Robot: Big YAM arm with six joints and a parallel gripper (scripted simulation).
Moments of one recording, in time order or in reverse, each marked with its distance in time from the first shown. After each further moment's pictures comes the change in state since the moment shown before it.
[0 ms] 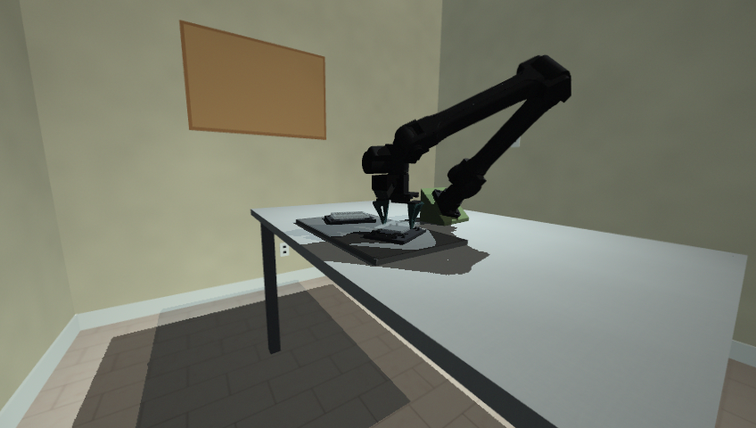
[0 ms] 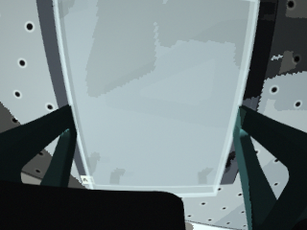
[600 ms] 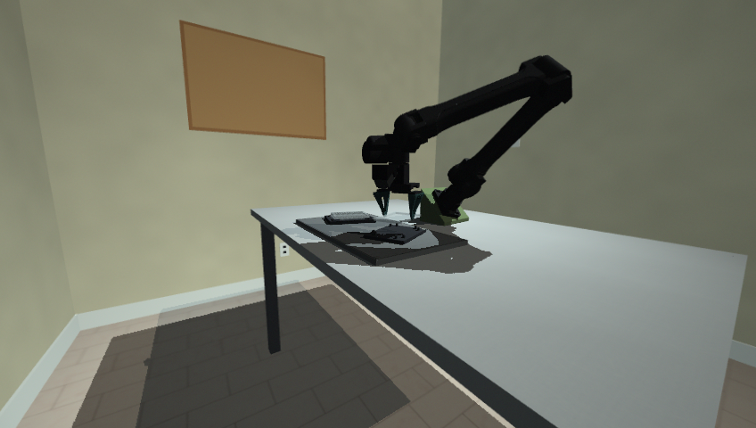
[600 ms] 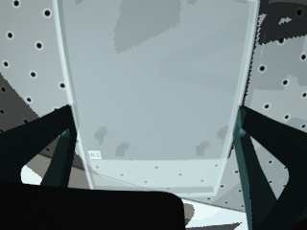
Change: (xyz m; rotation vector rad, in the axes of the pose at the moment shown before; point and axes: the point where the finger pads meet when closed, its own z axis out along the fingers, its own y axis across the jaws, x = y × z) arm 0.002 0.001 -0.026 -0.001 0.003 0.007
